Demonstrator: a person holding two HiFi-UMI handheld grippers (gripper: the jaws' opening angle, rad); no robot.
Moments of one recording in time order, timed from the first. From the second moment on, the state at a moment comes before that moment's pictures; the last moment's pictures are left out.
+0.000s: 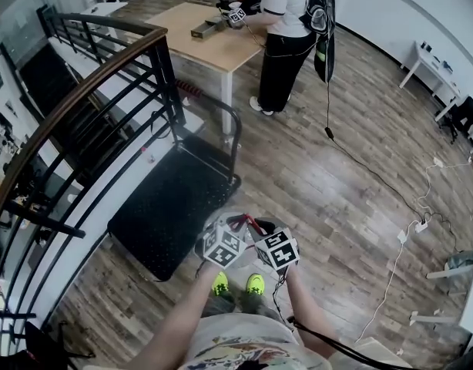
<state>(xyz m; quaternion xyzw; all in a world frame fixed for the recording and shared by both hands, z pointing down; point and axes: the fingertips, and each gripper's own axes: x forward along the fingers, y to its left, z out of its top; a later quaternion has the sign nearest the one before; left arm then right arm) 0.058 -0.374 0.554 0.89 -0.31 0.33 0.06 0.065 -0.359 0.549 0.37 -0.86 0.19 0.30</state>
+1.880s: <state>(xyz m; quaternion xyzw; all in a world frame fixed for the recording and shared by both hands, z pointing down) -0.081 -0.509 0.554 0.84 -0.41 0.33 0.09 -0.070 -0.496 0.548 0.26 -0.90 0.16 0.32</state>
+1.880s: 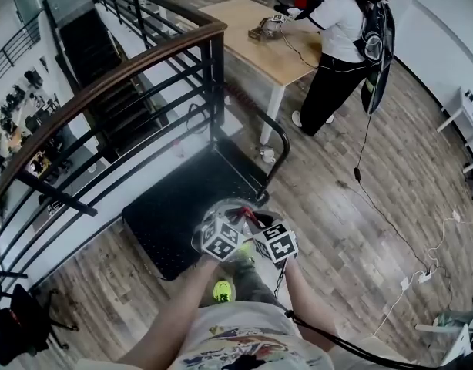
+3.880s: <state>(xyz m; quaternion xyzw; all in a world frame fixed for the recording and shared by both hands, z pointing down) -0.314 -0.772 0.741 0.74 -0.54 0.34 0.20 -0.298 -0.762 0.739 0.11 -0.91 0.18 0.35</state>
